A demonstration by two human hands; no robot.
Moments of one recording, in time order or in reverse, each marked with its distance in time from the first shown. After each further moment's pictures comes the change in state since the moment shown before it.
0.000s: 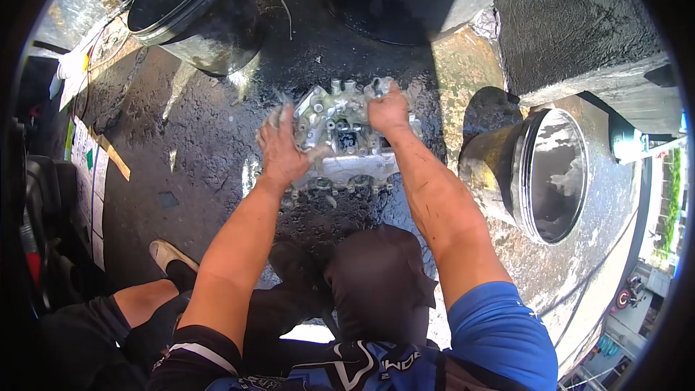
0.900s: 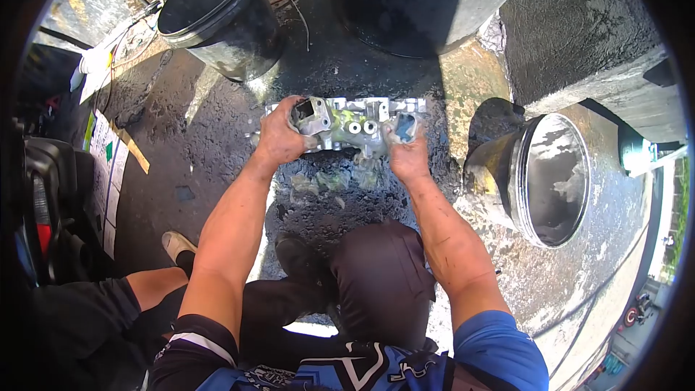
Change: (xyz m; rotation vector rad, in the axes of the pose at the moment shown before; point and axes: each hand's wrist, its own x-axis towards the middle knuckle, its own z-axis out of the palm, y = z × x) left_hand -0.001 0.018 -0.071 -0.445 0.196 0.165; right_hand -0.097 -0.010 -0.038 0.803 0.156 -0.040
